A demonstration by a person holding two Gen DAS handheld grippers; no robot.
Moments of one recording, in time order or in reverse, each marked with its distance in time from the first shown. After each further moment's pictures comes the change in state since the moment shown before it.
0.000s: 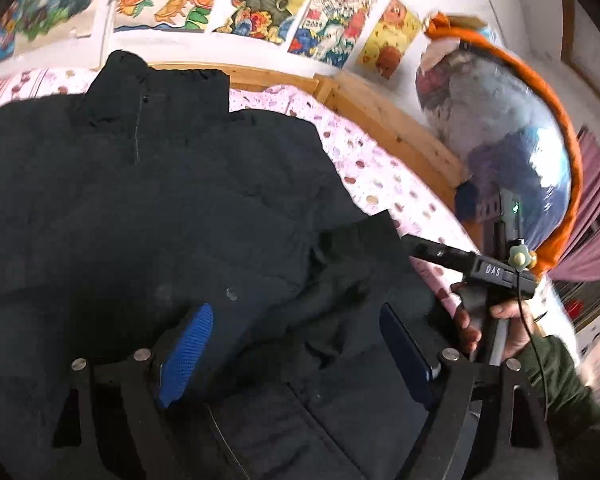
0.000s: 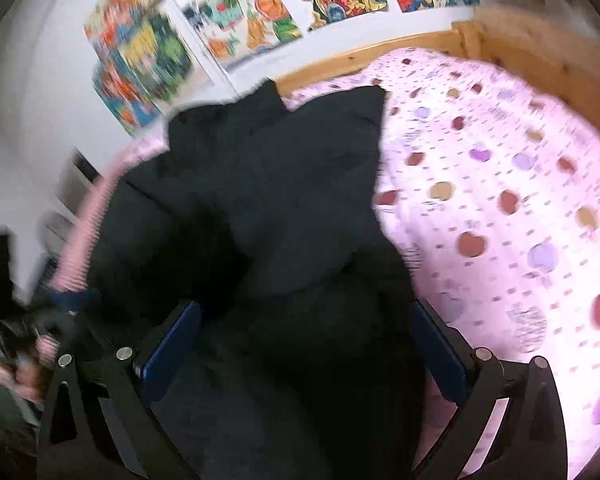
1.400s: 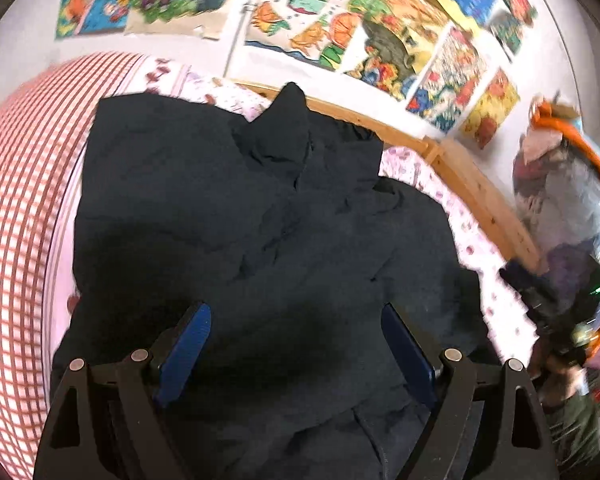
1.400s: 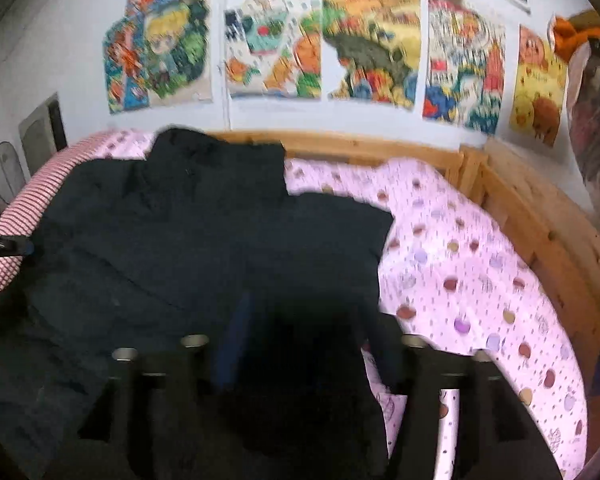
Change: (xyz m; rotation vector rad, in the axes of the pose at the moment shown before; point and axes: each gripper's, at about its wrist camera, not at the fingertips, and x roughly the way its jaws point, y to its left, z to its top) left arm -0.026 0.123 0.041 -0.188 -0.116 0.254; right arm 0.013 0.092 0.096 -0.400 -0.193 -0.338
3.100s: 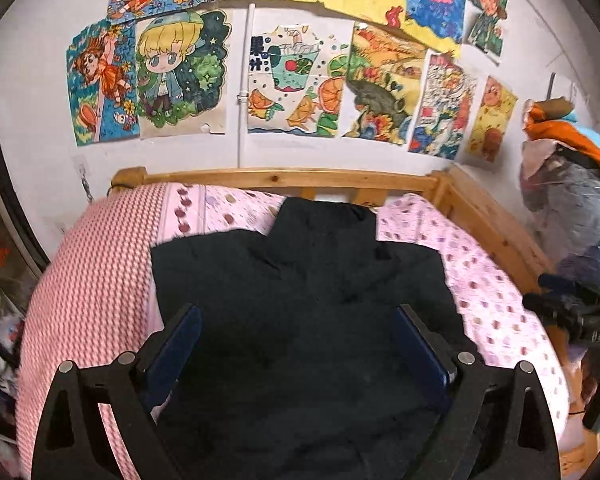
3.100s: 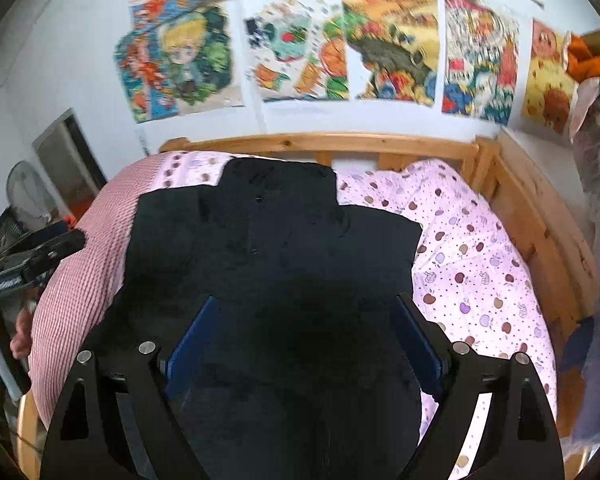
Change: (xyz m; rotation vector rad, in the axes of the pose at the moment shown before) left arm -0.103 -0.047 0.087 0.133 -0.143 0.180; right arm -0.077 0.041 0.097 0.099 0.207 0.086
